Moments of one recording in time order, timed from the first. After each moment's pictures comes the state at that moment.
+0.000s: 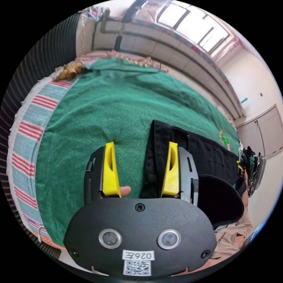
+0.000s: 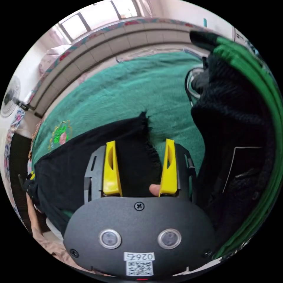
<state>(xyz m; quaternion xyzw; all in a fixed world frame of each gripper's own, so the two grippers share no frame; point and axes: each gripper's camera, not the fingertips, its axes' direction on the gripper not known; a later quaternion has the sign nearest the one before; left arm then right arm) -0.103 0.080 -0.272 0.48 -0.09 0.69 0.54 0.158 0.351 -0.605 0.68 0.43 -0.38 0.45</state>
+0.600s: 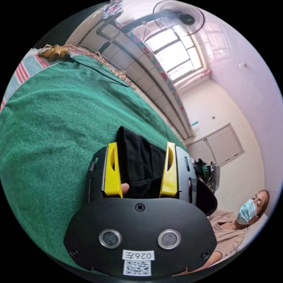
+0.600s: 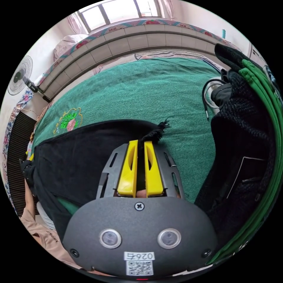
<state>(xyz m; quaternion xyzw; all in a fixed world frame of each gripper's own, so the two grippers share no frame) -0.110 -0.004 -0.287 0.31 0.18 0.80 0.48 0.091 0.269 -0.572 0.64 0.47 -0.44 0.42</state>
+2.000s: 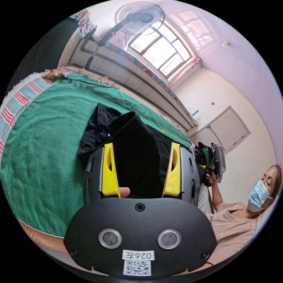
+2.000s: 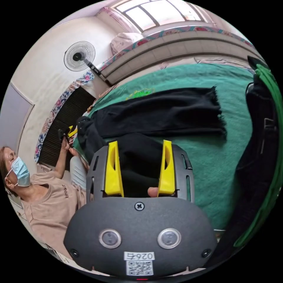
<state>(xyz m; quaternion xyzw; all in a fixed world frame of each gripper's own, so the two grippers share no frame) -0.333 0.027 -0.253 0.36 0.12 0.81 0.45 0.315 0.505 -0.106 0.45 0.44 -0.63 0.45</state>
